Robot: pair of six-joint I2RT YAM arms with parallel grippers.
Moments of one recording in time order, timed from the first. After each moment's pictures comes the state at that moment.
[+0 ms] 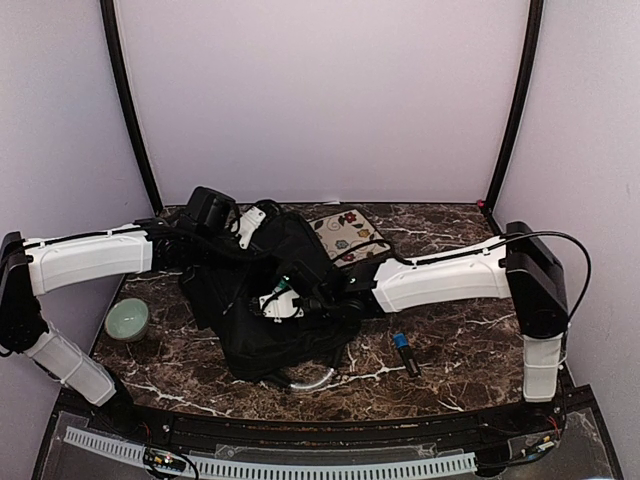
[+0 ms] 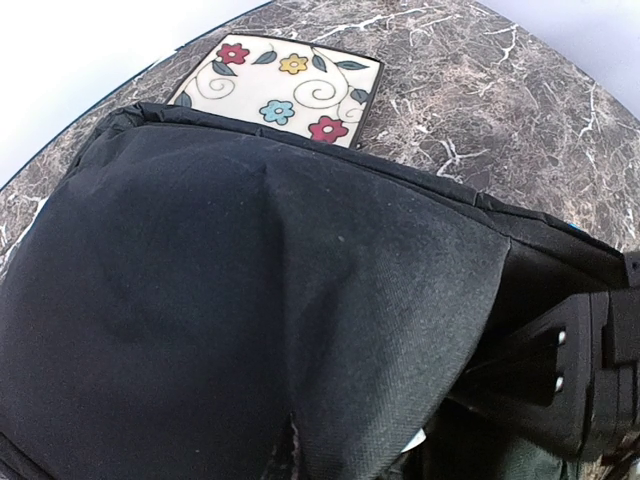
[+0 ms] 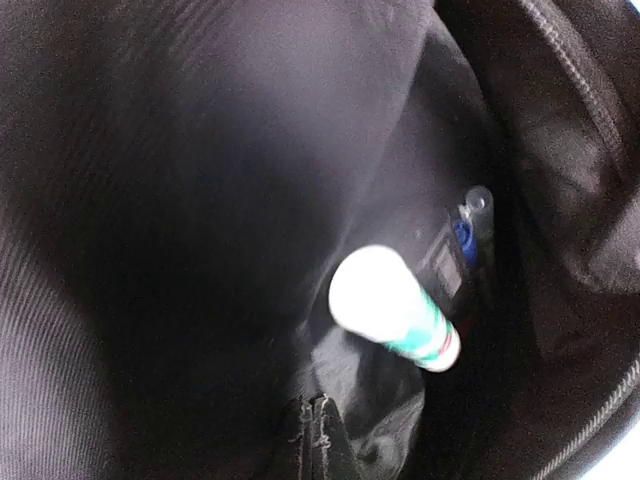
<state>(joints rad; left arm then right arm) -0.68 1.46 1.06 -0.32 0.09 0.03 1.17 1.99 1.45 -0.28 0.40 -0.87</state>
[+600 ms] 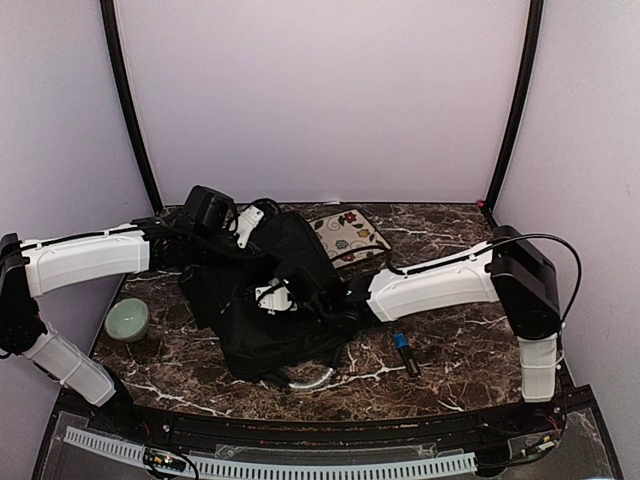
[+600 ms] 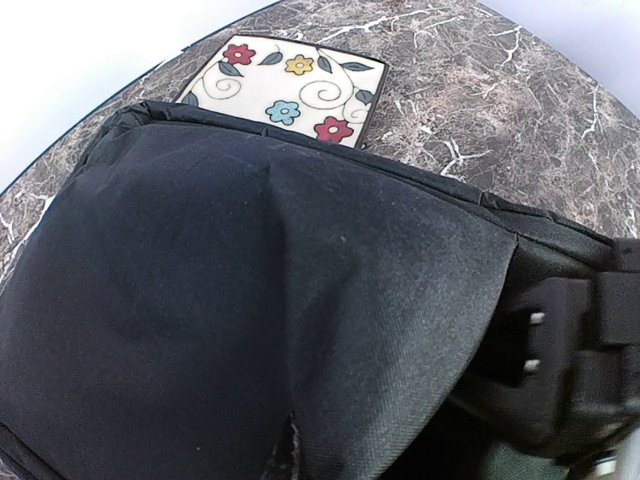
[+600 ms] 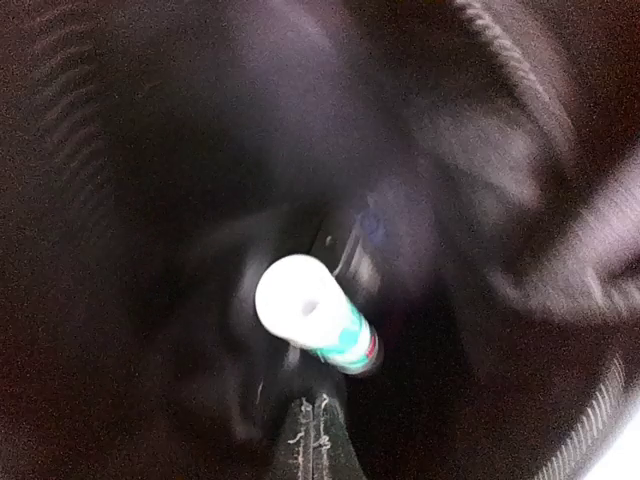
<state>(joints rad) -0.68 1.44 1.06 -0.33 0.08 0.03 1.18 2.07 1.44 0.01 0.58 -0.92</state>
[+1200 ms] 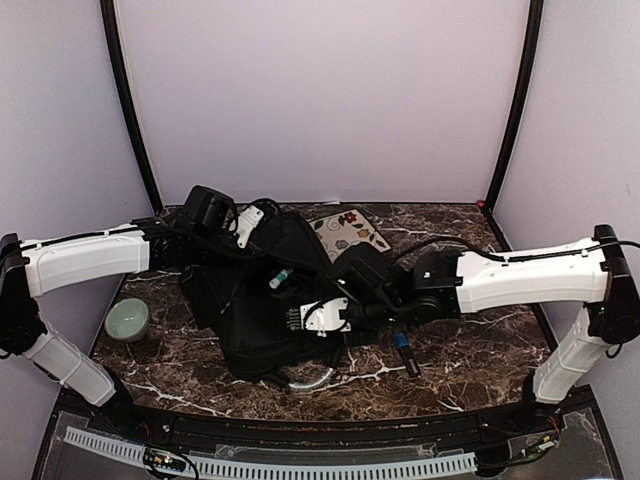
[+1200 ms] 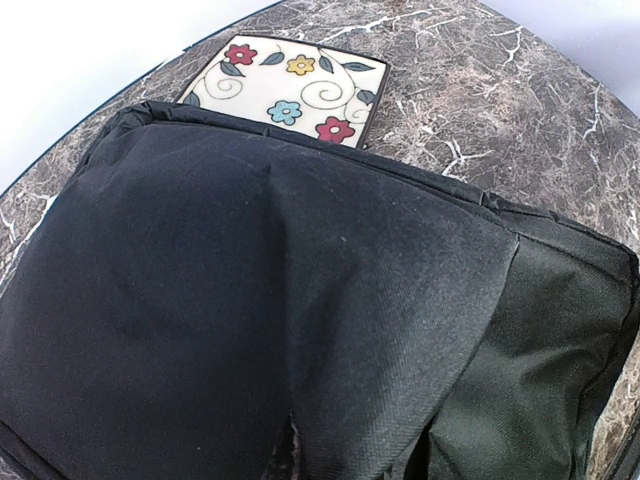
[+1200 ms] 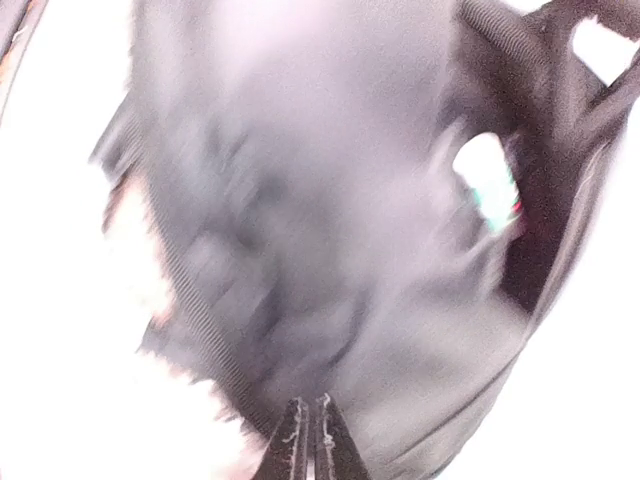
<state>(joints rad) -0.68 1.44 1.06 -0.33 0.07 0.03 1.22 1.63 1.24 -0.48 0.23 -0.69</state>
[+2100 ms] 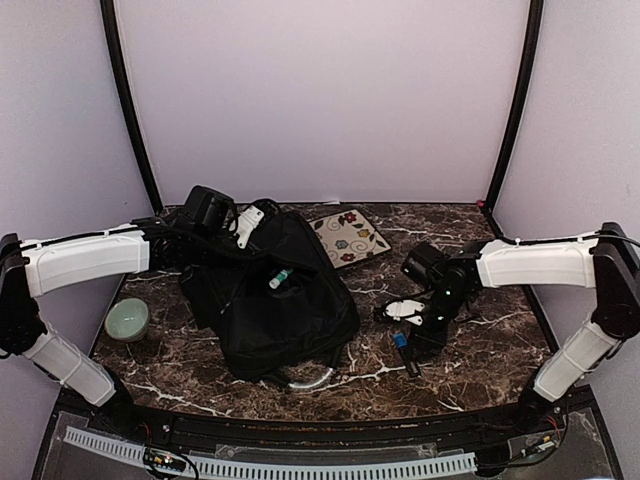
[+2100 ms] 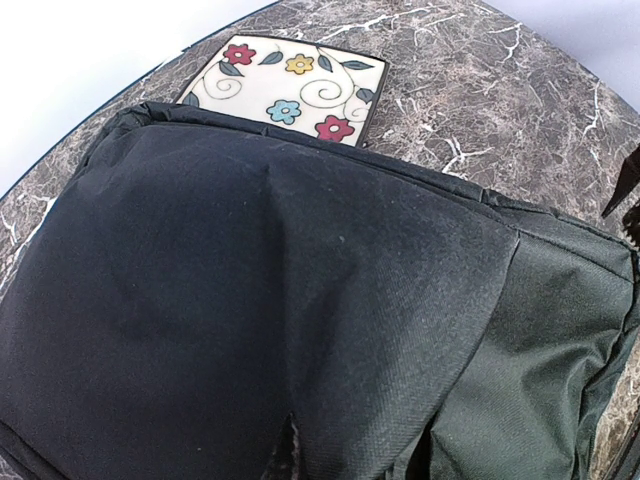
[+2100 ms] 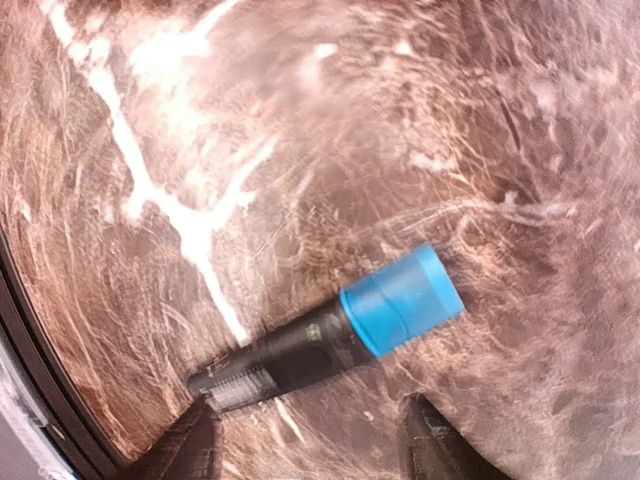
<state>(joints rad) -0.68 1.44 1.06 -0.33 0.07 0.05 0.76 1.54 0.94 -0.83 -0.19 -0.49</state>
